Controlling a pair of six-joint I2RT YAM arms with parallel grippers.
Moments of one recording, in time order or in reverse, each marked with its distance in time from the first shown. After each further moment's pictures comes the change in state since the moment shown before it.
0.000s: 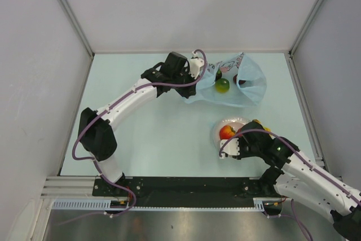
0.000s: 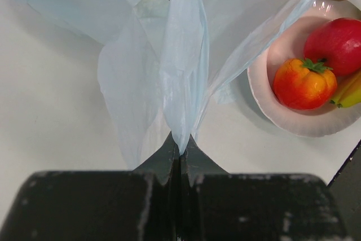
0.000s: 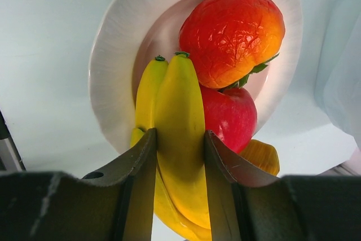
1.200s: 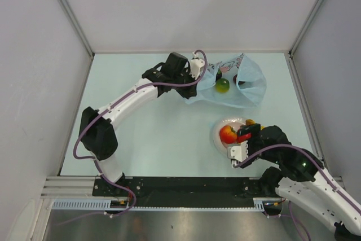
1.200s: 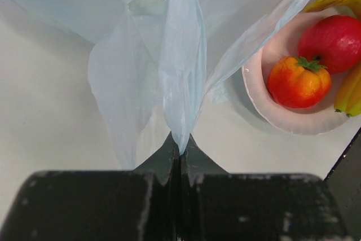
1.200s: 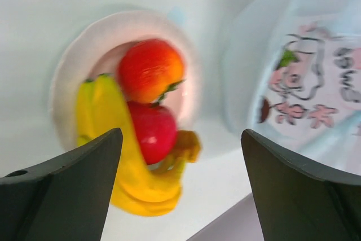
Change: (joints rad) left arm 0.001 0.010 0.000 0.001 0.024 -0.010; right arm 0.008 -0.256 0.060 -0.010 -0.101 -0.148
